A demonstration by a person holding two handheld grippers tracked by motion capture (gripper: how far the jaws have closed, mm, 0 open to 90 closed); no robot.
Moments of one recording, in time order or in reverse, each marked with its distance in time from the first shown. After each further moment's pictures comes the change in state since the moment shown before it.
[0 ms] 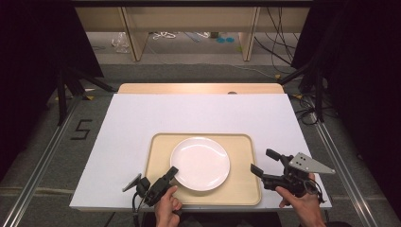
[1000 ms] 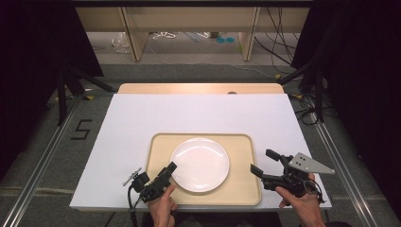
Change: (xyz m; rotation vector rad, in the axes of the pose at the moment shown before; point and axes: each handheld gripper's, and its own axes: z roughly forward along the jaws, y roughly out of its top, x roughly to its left) left arm -0.026 0.008 -0.007 -0.016 0.082 0.364; right arm 0.000 0.000 0.000 0.004 -0.003 -0.006
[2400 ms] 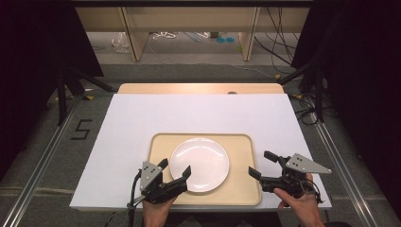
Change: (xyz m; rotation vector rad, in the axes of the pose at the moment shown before) left arm -0.061 0.007 -0.034 0.002 -0.113 0.726; right arm 0.002 -0.002 0.004 0.020 0.019 -0.015
